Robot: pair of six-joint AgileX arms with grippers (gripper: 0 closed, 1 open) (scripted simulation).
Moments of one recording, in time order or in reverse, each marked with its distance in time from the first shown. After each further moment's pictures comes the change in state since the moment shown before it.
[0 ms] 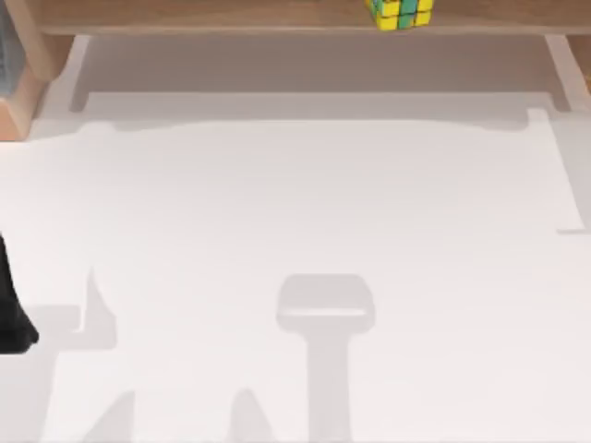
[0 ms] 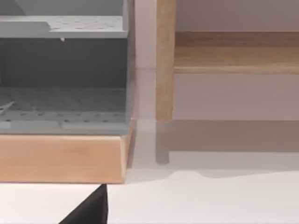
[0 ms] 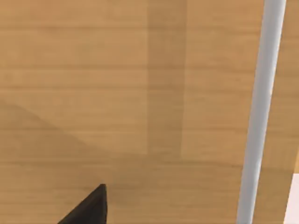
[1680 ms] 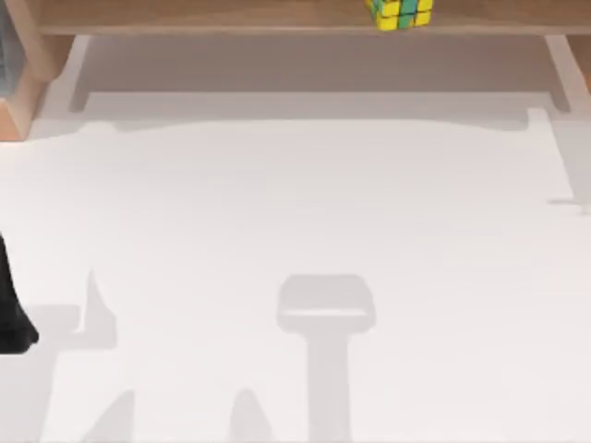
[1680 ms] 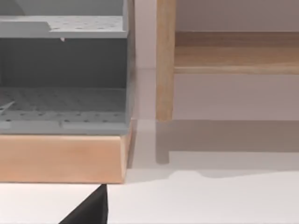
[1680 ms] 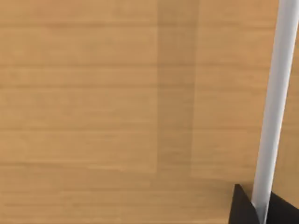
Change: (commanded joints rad) left arm 0.000 0.000 0.000 0.000 0.000 0.000; right arm 0.074 0.056 0.145 -0.091 0.076 0.001
